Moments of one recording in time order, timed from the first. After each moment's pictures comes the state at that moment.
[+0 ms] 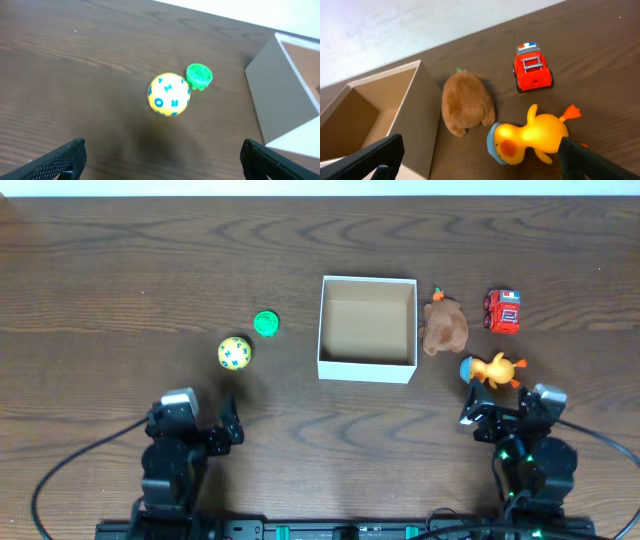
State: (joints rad) left arm -0.11 0.20 0.25 -0.47 -0.06 -0.25; right arm -0.09 0.24 0.15 -0.22 -0.11 0.33
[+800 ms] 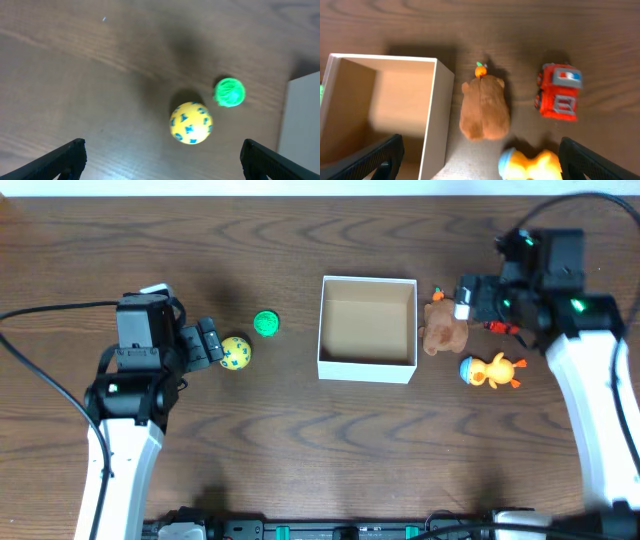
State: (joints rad) left arm 0.01 1.15 1.01 -0.75 -0.09 -0.26; right arm 0.04 1.51 1.38 -0.83 -0.09 0.11
